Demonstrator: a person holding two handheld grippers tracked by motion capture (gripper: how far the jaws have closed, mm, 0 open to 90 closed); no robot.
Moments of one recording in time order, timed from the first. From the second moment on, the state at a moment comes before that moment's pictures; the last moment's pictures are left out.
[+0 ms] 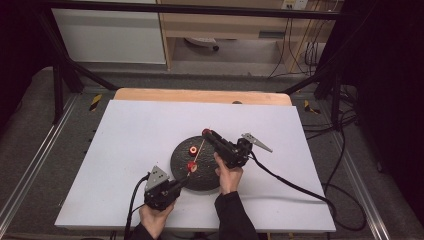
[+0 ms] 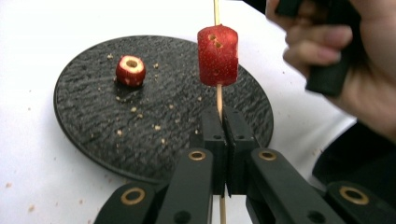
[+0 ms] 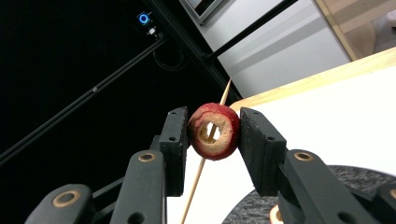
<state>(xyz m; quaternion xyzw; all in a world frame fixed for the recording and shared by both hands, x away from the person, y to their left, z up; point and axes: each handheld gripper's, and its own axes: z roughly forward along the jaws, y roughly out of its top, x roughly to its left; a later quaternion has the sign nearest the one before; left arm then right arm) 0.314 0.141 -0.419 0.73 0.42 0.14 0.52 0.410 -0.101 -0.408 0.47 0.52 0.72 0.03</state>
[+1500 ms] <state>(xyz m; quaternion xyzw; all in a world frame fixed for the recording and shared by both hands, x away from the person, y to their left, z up) 0.335 0.180 -0.416 0.78 0.37 0.16 0.48 0.392 -0.114 -0.411 0.44 0.66 0.60 0.06</state>
